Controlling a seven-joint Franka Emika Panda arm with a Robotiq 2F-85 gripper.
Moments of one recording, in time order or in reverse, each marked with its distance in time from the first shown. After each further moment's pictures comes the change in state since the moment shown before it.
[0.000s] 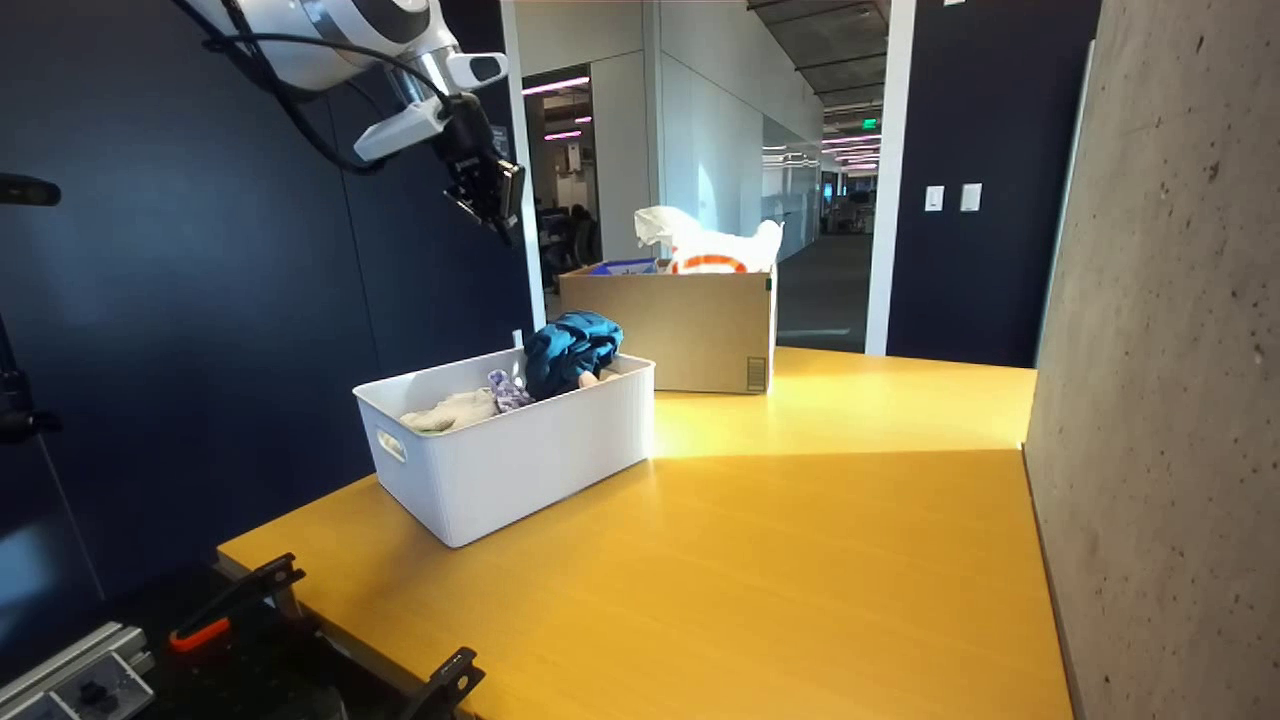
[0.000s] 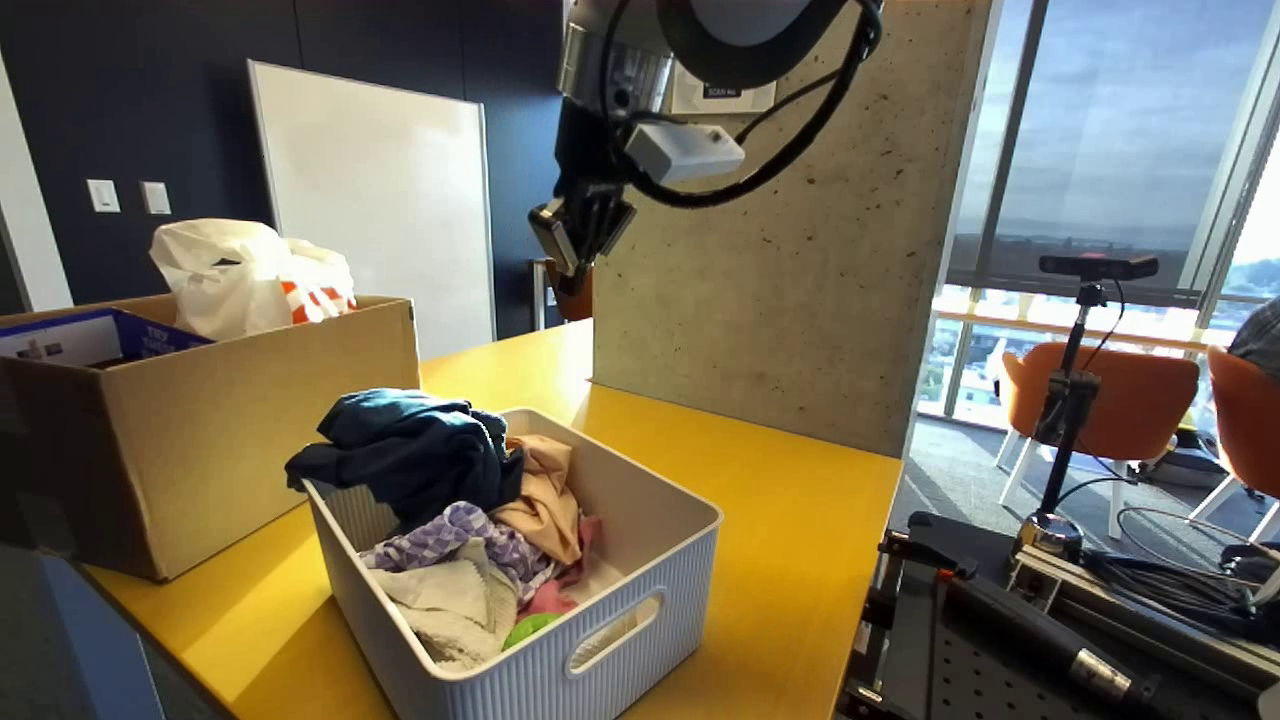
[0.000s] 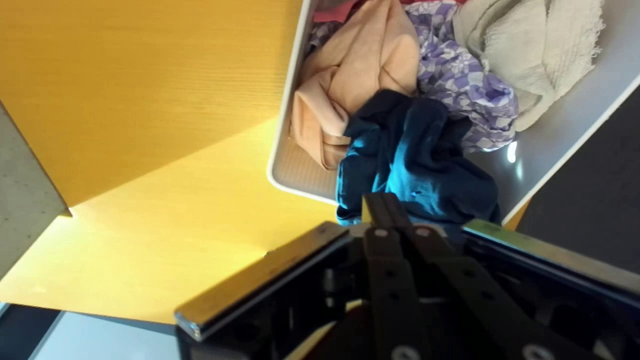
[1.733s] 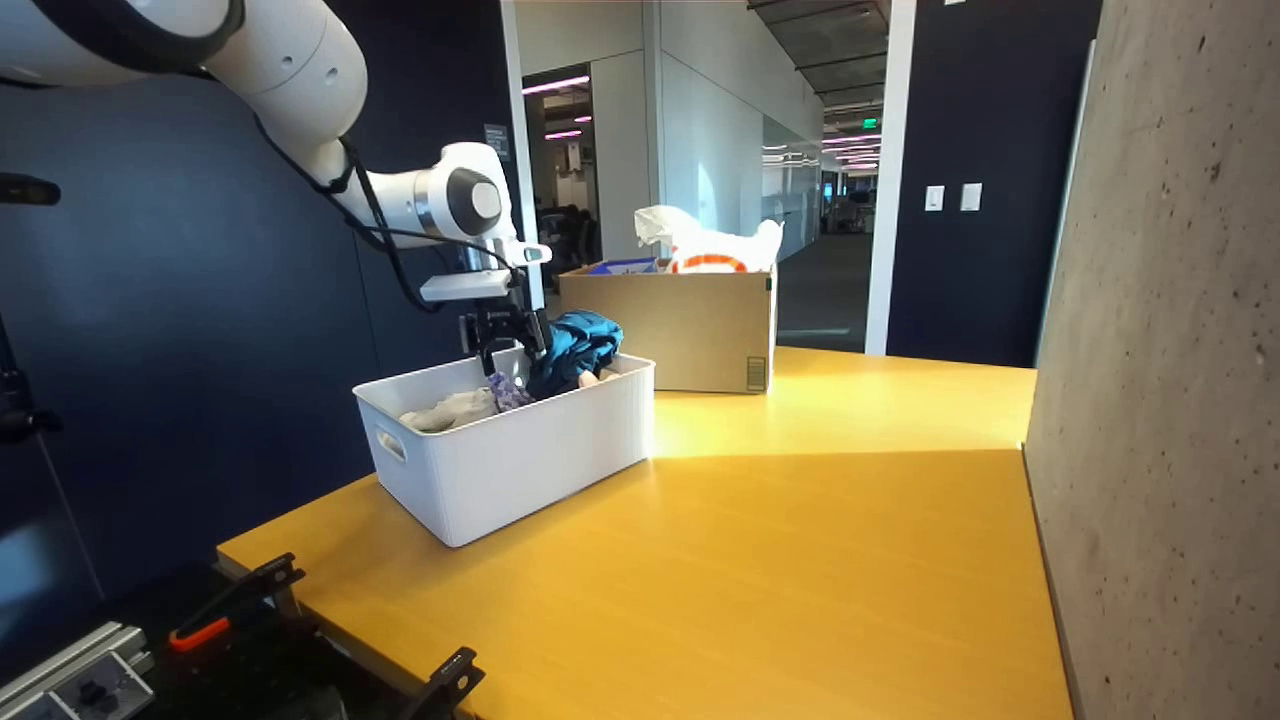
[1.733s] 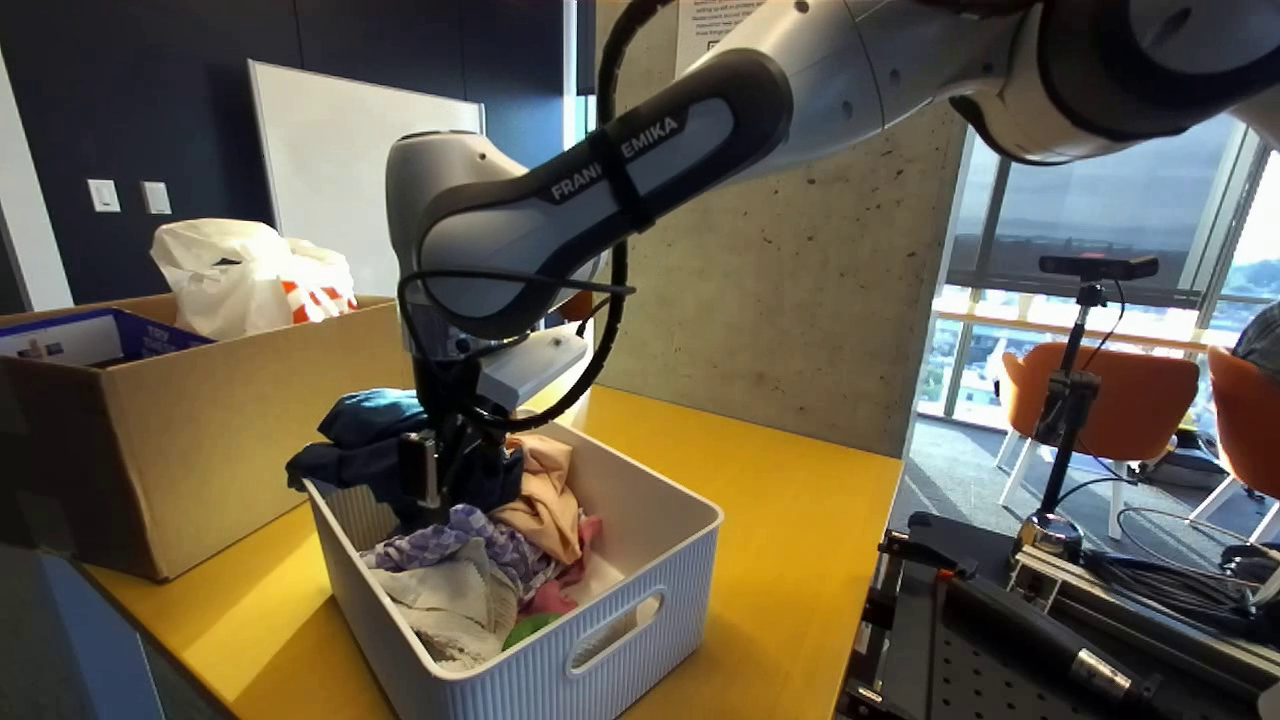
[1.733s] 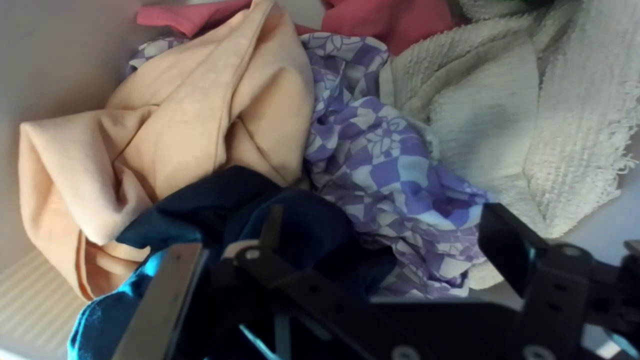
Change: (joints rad) arm -0.021 0.720 0.121 0.679 0.129 -0.246 -0.246
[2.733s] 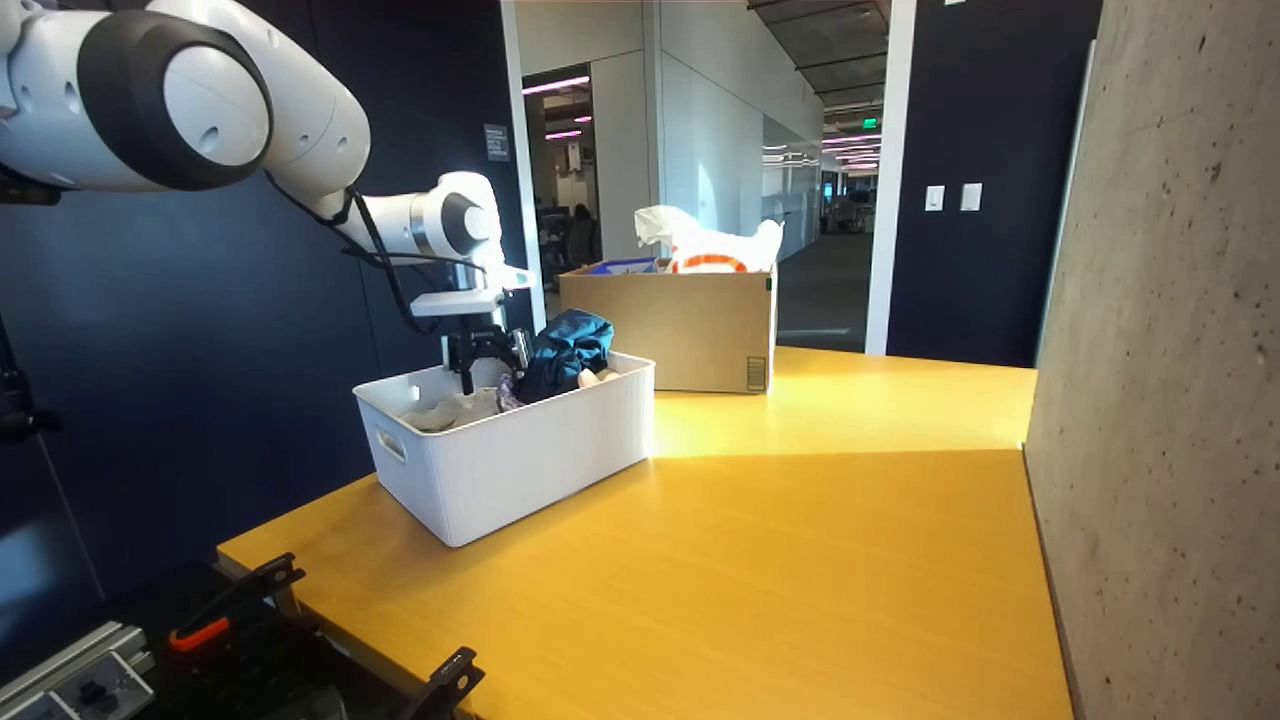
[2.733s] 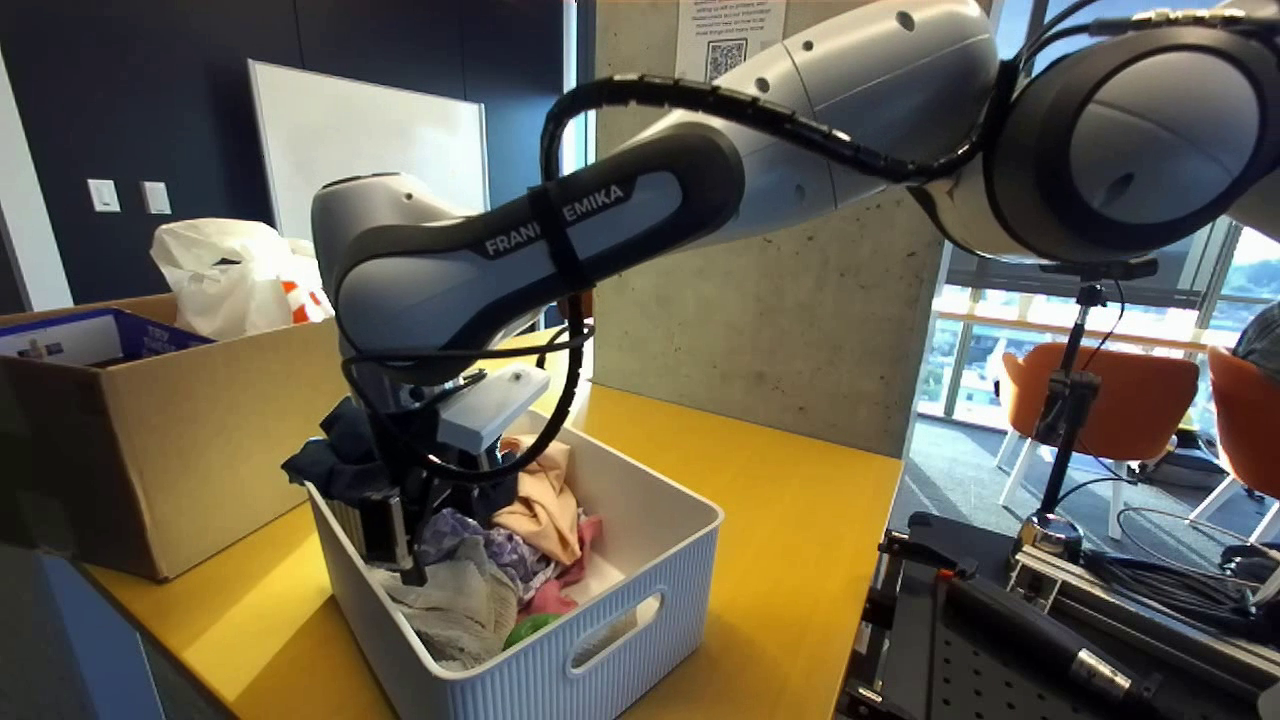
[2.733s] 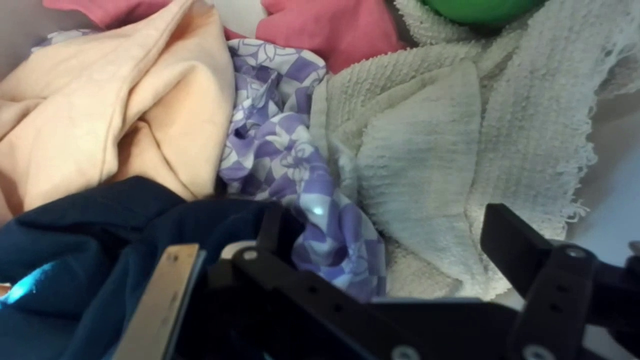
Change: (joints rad) arm 0.054 0.207 0.015 0.307 0.010 -0.216 -0.065
